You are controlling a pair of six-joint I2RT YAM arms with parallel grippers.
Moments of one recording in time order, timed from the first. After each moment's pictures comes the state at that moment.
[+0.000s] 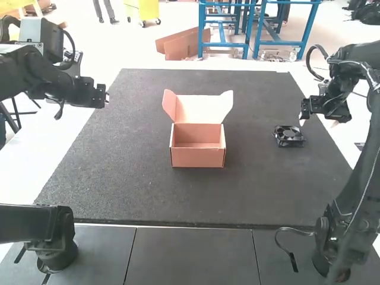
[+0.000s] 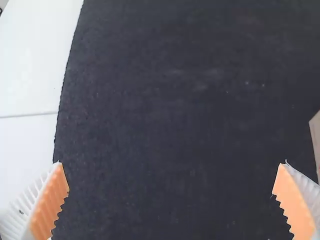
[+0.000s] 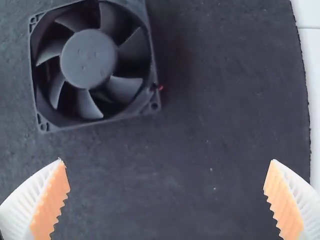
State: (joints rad) left arm 0.03 1.02 0.98 -0.67 -0.02 0.05; right arm -0.18 1.85 1.44 -0.83 0.00 -0.11
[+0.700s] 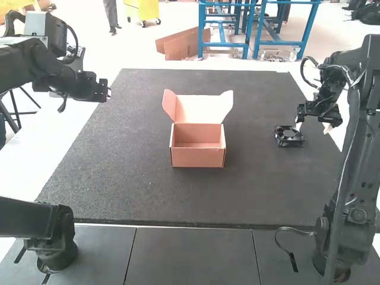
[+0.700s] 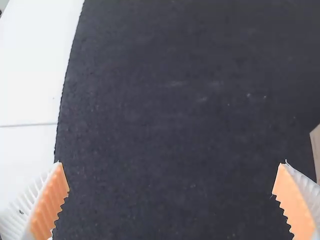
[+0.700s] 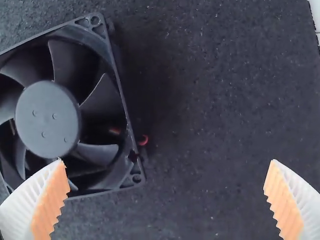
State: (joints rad) left arm 0.03 1.09 1.04 -0.66 -0.02 0.05; right arm -0.18 2.15 1.72 -0.94 0.03 -0.04
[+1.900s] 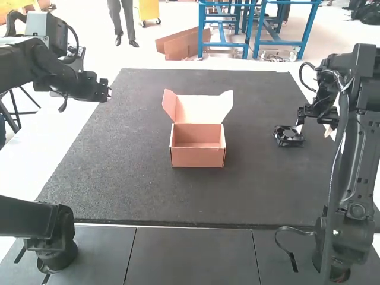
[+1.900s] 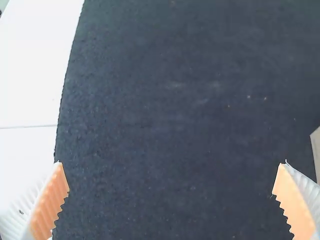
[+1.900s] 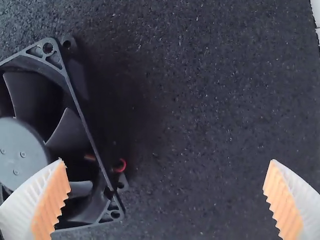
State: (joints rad) left arm 0.03 1.09 1.04 -0.65 -0.02 0.05; right arm -0.19 2.30 1.91 -1.07 0.07 -0.01
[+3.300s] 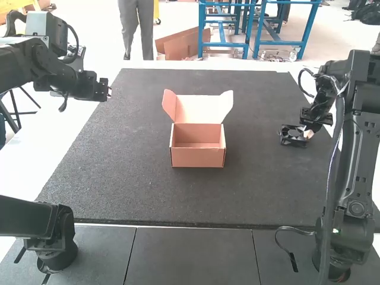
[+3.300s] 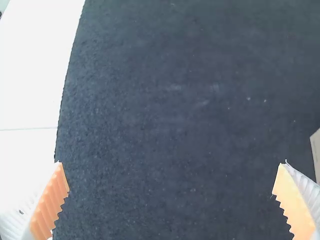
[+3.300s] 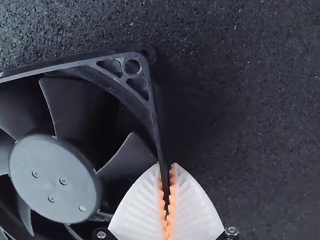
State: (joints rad) left arm 0.03 1.09 1.04 -0.64 -0.02 0.05; right arm -0.19 2.38 1.95 -1.08 -0.04 0.06
